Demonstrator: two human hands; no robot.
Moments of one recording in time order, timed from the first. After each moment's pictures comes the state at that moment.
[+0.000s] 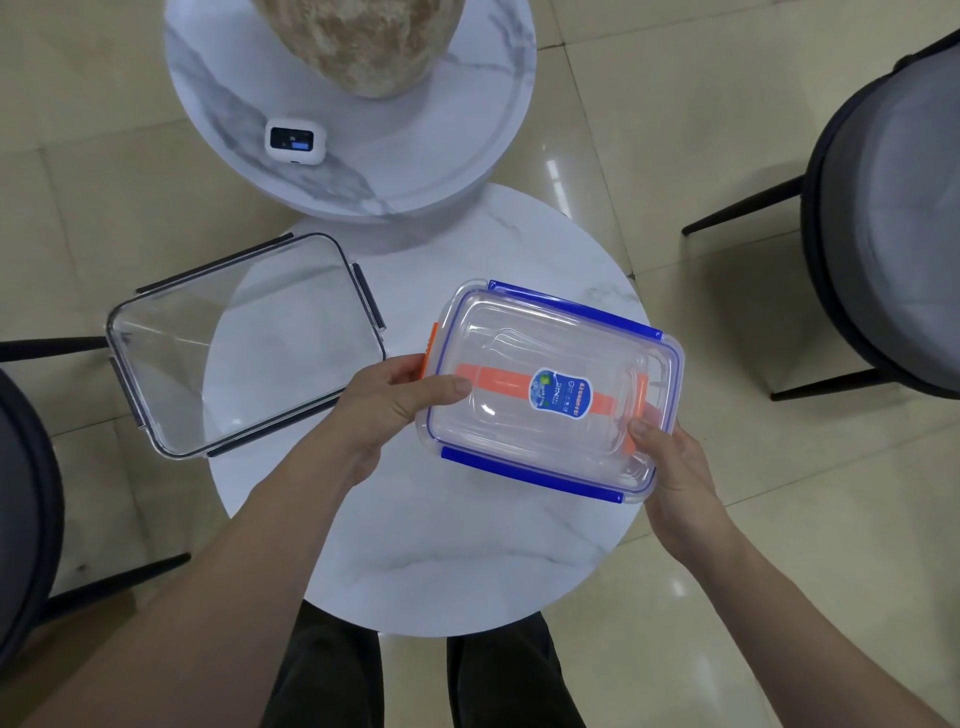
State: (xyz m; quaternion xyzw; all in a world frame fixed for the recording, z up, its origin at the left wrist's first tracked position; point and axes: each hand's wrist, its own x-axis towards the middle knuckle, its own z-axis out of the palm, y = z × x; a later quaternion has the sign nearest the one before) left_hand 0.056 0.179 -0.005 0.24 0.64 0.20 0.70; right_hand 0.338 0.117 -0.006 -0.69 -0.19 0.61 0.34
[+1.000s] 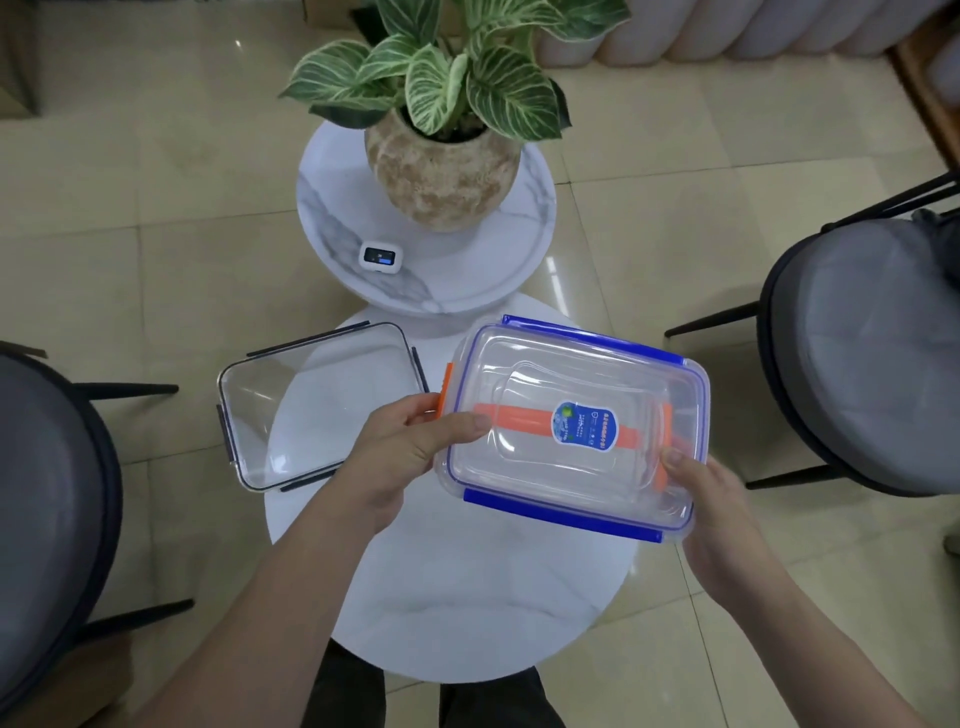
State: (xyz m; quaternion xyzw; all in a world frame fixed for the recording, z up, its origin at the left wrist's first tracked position) left_hand 0.026 0.176 0.110 0.20 0.61 0.31 0.70; right_hand 0.318 0.148 0.115 -0.65 -0.30 0.61 0.35
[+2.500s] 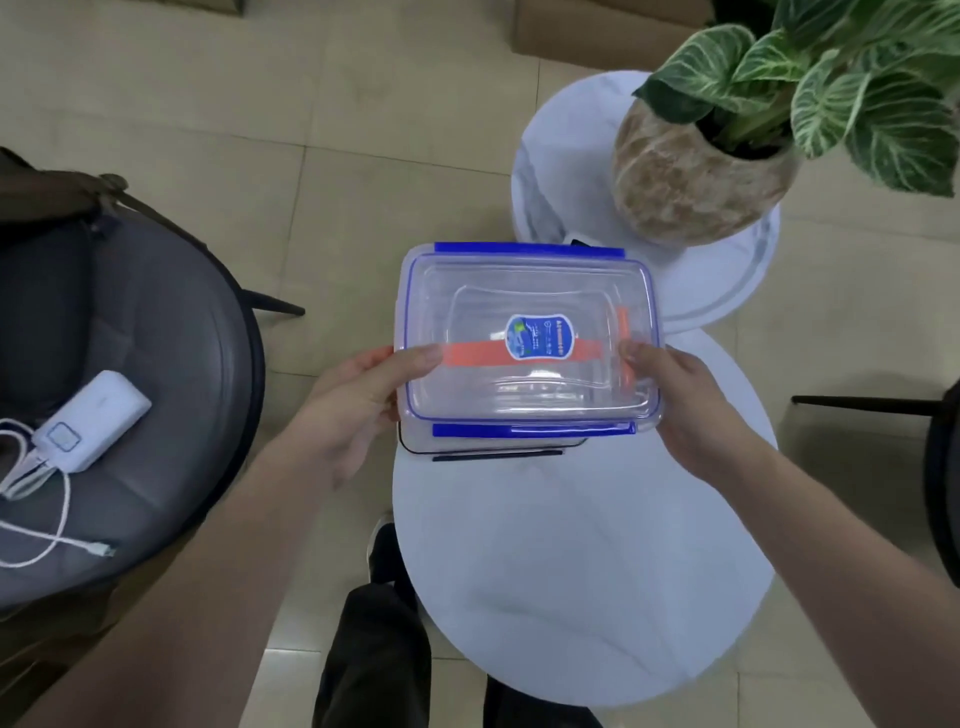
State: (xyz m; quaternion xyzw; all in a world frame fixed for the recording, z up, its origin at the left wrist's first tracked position) left_hand -0.179 0.142 0.078 0.09 0.63 0.42 0.64; right_hand 0.095 0.268 0.074 -0.55 -0.44 0.69 0.18
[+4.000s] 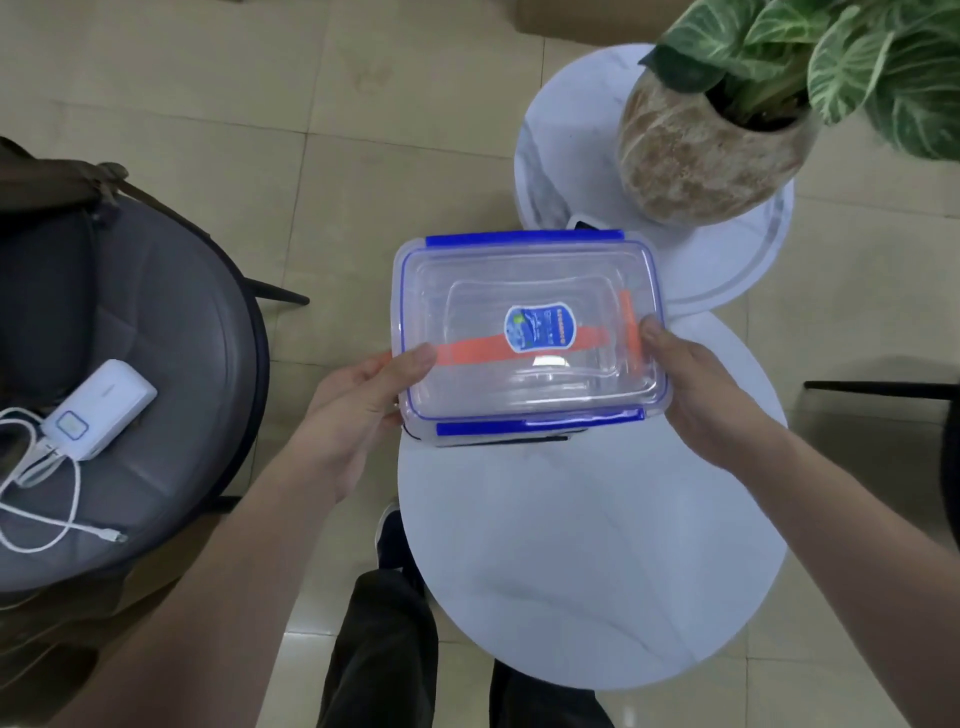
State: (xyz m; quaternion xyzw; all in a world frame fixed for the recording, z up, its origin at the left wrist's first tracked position) left_hand -0.167 0.125 0.083 0.09 0.67 0.42 0.61; right_hand 0.098 0.267 0.077 -0.53 -0.47 0.69 0.13
